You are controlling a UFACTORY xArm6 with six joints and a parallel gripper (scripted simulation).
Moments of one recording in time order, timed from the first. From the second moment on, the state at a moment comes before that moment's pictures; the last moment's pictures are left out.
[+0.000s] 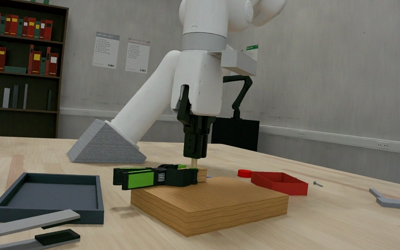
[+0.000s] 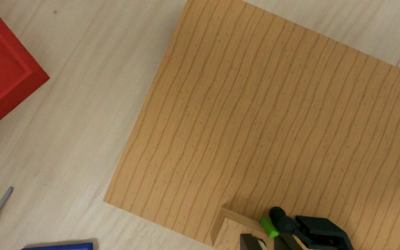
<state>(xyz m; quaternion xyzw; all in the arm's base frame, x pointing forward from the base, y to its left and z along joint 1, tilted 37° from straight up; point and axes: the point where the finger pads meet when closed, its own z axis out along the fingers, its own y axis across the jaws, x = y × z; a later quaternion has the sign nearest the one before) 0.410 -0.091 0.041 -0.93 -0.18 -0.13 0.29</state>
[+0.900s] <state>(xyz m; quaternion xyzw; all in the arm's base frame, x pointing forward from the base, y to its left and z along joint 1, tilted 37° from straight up) 0.410 -0.092 0.041 -0.91 -0.27 -0.15 0.28</state>
